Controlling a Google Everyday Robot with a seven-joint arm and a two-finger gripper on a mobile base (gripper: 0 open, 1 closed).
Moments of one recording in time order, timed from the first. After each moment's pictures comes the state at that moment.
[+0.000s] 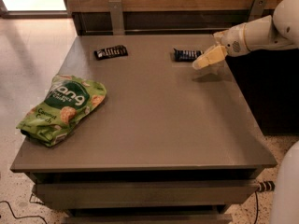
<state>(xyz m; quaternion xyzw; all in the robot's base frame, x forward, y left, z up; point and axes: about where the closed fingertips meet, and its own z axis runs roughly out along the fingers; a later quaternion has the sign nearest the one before) 0.741 -0.203 0.865 -0.44 0.76 0.19 0.43</state>
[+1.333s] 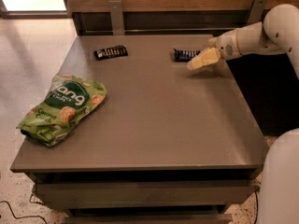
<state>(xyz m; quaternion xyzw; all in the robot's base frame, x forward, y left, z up) 0.760 -0.192 0.841 -0.41 0.77 0.23 0.43</state>
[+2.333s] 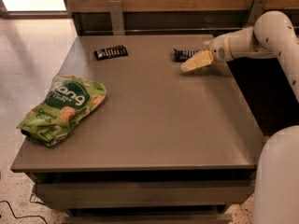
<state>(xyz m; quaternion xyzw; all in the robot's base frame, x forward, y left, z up) 0.774 -0.178 0.826 -0.40 0.77 0.24 0.43</state>
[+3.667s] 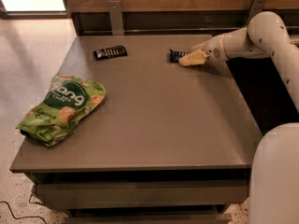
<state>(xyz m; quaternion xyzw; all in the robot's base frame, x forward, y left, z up) 0.782 -0.165 0.813 -0.40 0.78 0.23 0.42</state>
